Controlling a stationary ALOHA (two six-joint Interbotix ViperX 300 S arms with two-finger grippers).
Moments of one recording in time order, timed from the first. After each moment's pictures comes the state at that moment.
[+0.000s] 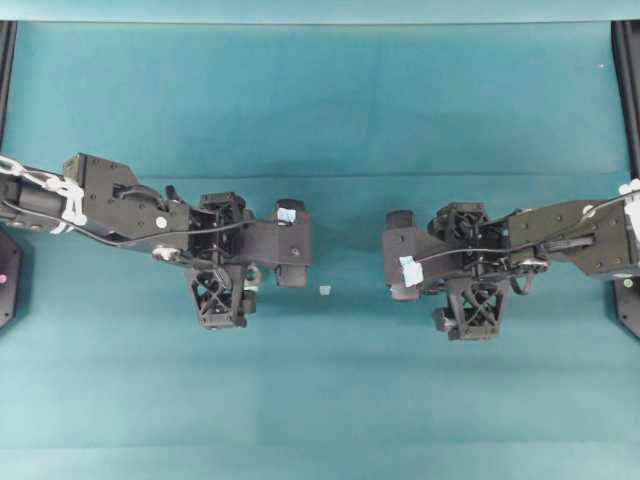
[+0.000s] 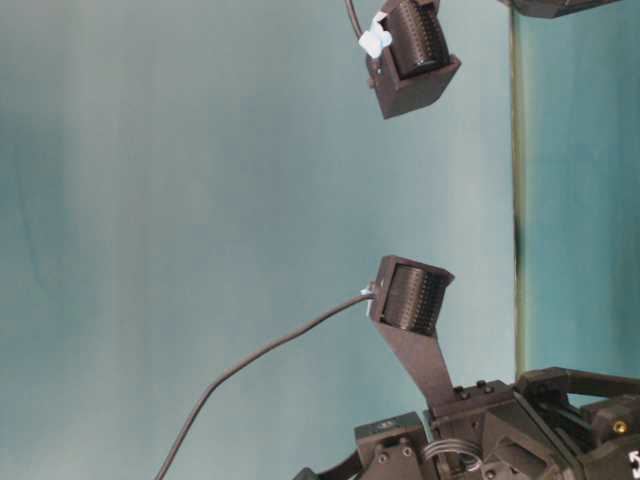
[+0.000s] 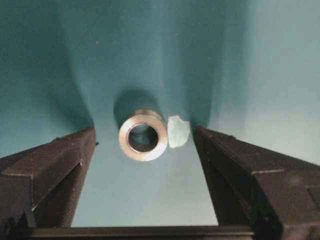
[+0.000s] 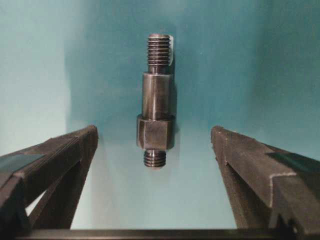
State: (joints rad) left arm 0.03 0.16 0.57 0.02 0.50 0.00; right arm 0.00 0.01 0.79 0.03 0.48 -0.06
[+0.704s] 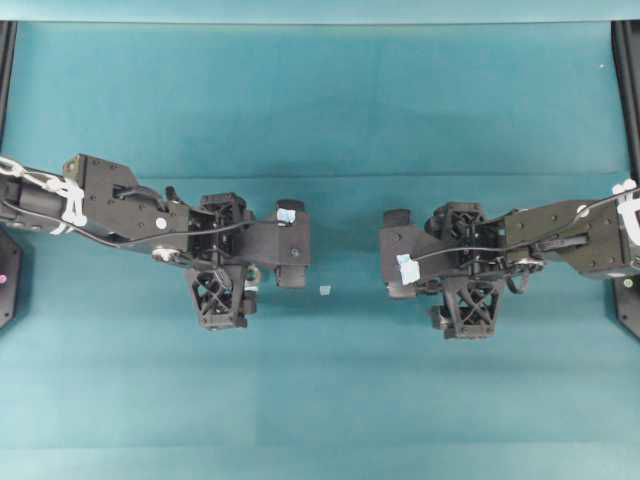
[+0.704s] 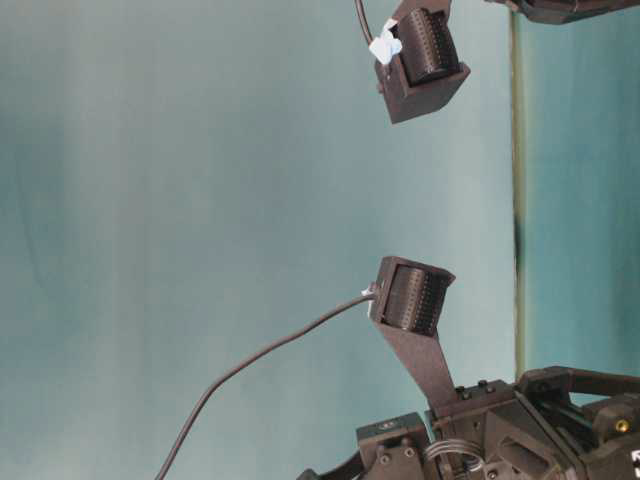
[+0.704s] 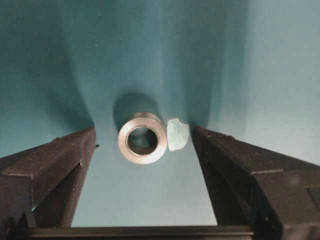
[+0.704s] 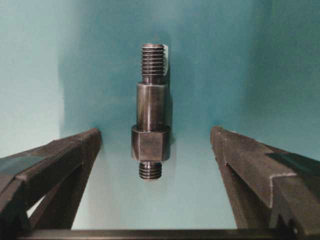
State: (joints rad) left arm 0.03 0.16 0.57 0.02 0.49 0.00; right arm -0.01 0.03 0.79 0.03 0.45 -0.06
